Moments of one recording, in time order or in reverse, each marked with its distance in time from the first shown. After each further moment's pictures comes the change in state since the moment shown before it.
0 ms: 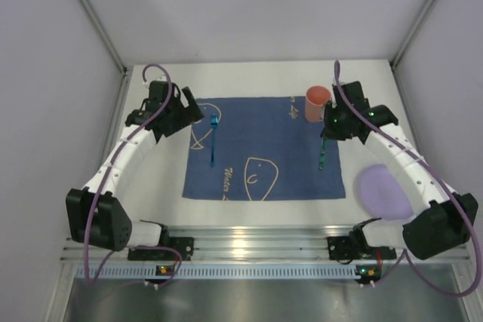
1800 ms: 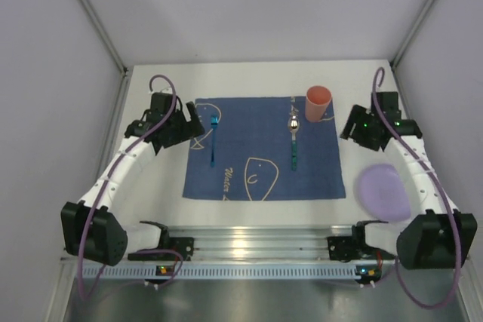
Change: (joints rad) left arm -0.005 -0.111 -0.121 -0.041 0.017 0.081; right arm -0.242 -0.047 -0.139 0.109 -0.080 0.013
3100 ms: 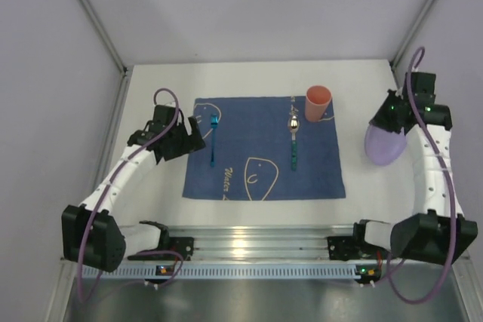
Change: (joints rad) left arm -0.009 -0.047 -0.146 0.008 0.037 0.005; right arm -0.295 0.065 0.180 -0.169 -0.094 -0.023
